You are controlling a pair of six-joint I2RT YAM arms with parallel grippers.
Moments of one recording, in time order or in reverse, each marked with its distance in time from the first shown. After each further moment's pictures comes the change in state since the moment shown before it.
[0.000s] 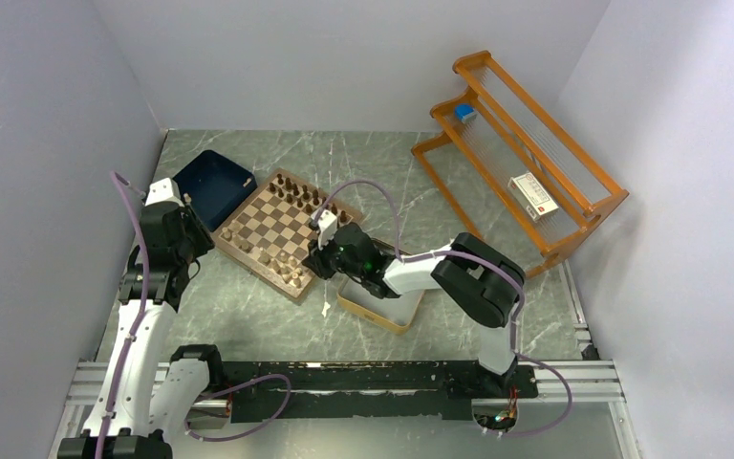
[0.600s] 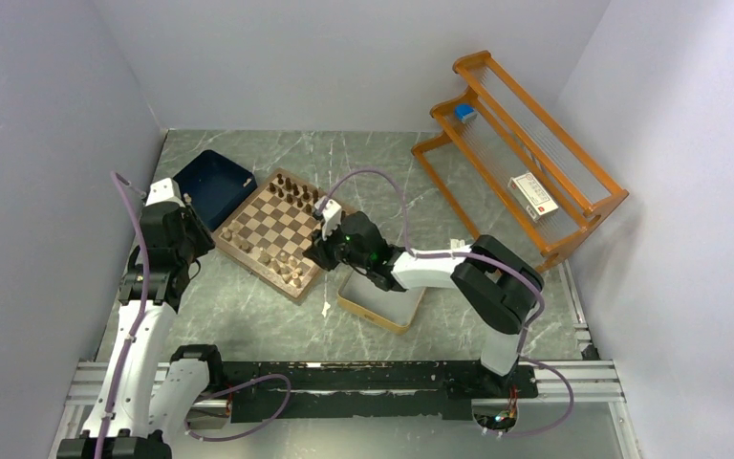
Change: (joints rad) left arm -0.008 -0.004 0.000 0.000 0.000 0.000; right arm -0.032 -0.102 0.018 -0.099 -0.048 -0.017
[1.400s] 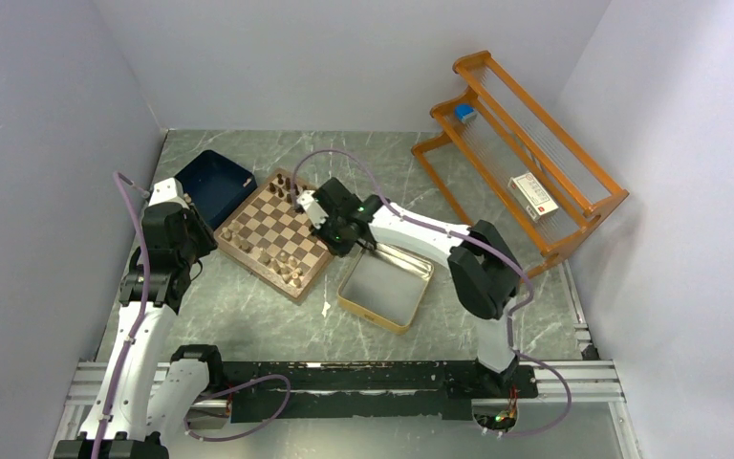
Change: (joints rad) left arm -0.025 -0.008 0.000 0.000 -0.002 0.000; right arm -0.035 0.179 0.640 -1.148 0.105 -0.337
